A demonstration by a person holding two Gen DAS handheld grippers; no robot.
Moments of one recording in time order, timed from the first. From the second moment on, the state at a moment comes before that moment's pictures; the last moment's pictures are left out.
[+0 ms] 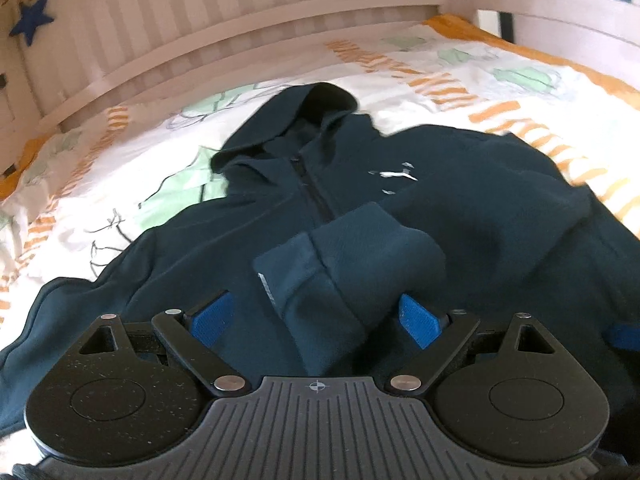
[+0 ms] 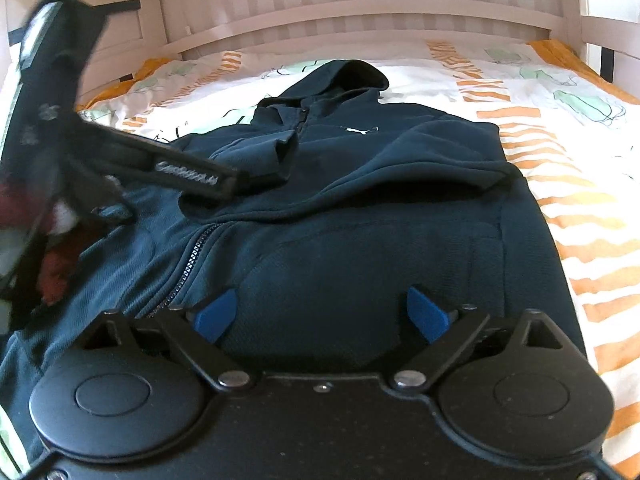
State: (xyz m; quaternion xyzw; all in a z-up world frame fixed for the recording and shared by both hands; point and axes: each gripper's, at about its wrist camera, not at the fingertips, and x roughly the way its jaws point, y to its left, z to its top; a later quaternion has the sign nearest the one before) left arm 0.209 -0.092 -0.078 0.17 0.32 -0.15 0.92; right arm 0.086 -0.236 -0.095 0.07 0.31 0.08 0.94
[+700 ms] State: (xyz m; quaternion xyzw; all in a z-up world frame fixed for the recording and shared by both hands) left arm 0.227 -0.002 -0.076 0.00 0.37 -0.10 0.92; right arm 0.087 -0.234 -0.093 0.06 0.32 0.07 0.94
